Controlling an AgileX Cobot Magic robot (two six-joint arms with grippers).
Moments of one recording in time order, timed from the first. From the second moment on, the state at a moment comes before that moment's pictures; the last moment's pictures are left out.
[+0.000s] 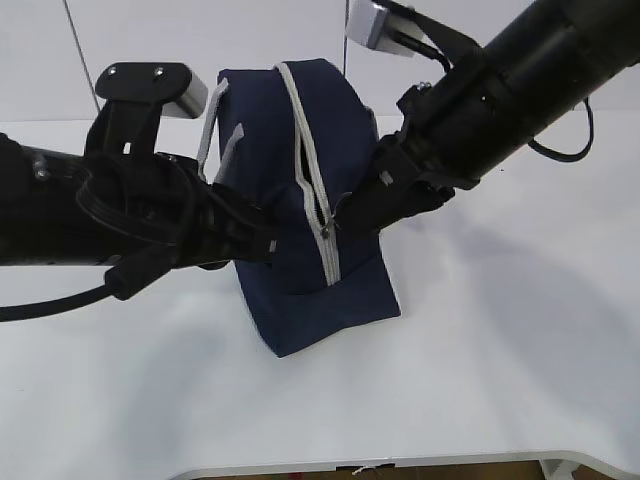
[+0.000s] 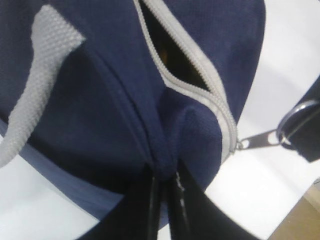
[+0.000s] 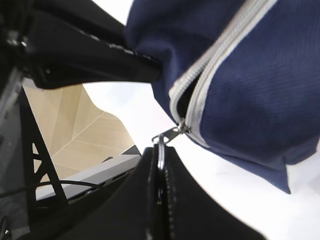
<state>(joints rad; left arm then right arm) -0.75 1.45 -0.80 -0.95 0.03 0.67 0.39 1.64 -1.34 0.73 1.09 -0.81</state>
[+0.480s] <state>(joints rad) -0.75 1.45 -0.80 -0.95 0.05 0.67 0.39 1.64 -1.48 0.71 1.13 -0.73</state>
